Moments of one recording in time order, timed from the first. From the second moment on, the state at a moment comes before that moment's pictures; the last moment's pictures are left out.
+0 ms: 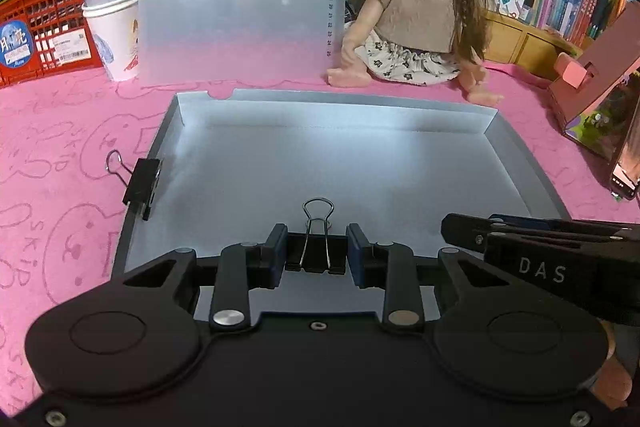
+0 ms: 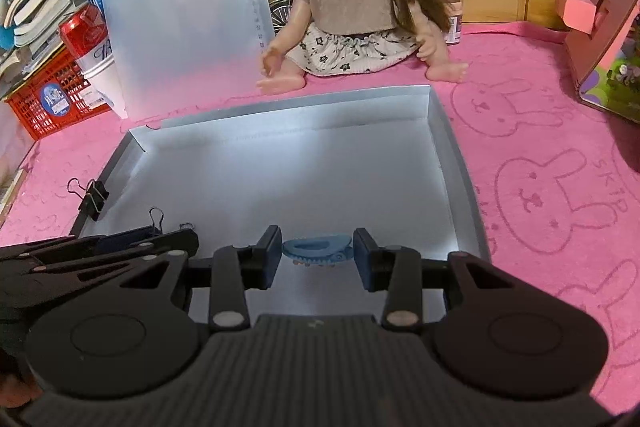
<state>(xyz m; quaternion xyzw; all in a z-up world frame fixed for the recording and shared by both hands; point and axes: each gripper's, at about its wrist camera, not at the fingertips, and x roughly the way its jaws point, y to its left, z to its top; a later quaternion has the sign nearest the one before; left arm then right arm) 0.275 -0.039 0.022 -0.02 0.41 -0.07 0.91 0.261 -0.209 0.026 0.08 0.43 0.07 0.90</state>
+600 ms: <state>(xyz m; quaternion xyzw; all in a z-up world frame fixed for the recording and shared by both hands) 0.277 -0.044 0.020 -0.02 0.40 -0.06 0.91 0.263 -0.200 0.024 0.06 0.42 0.08 0.90</state>
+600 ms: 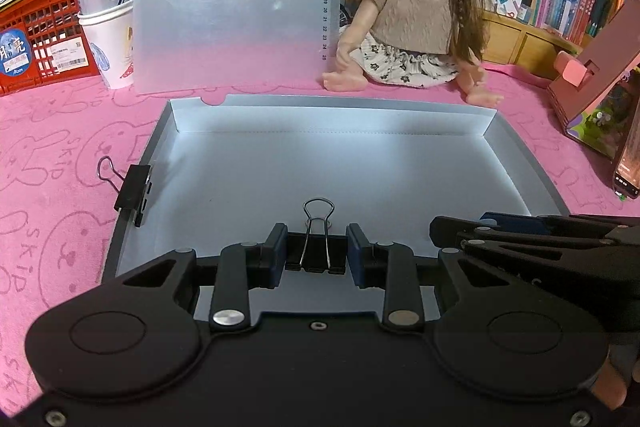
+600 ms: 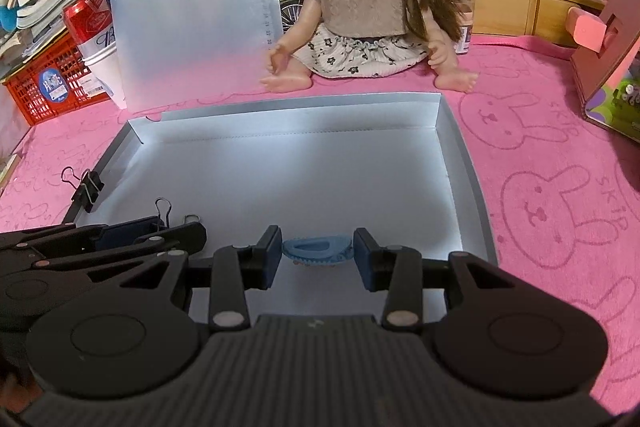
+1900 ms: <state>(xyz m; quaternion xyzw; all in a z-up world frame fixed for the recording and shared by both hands) 0.184 -0.018 0.073 -0.01 0.32 -0.09 0.94 0.177 -0.222 0.072 0.03 0.32 0.10 0.94</state>
